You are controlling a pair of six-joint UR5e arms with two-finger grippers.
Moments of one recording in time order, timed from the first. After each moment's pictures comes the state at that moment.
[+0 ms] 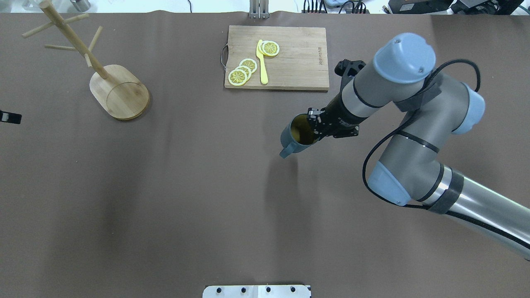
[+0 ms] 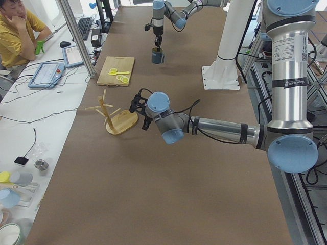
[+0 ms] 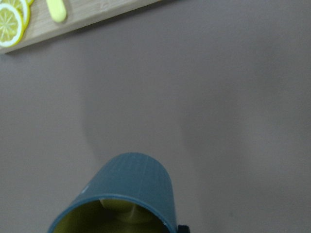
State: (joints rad) left arm -1.19 -1.52 -1.77 -2.55 -2.44 -0.71; right arm 0.67 -1.03 1.76 -1.36 2.11 1.41
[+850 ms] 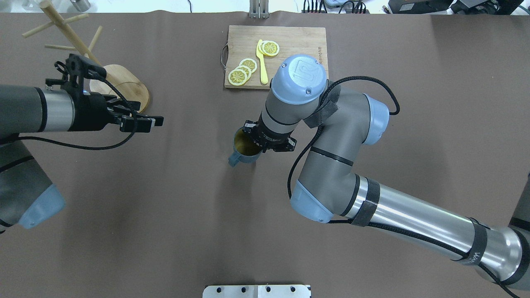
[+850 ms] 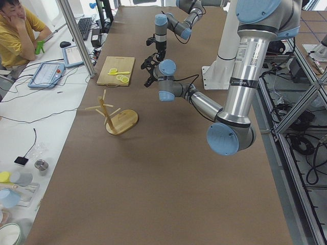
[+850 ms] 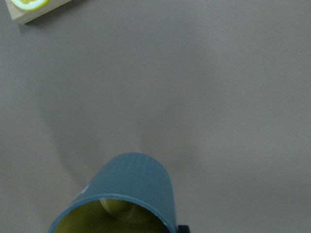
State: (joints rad) left arm -0.73 -1.80 -1.80 -2.57 -1.90 -0.80; right arm 0.56 -0.78 1.58 -1.49 2.01 1.62
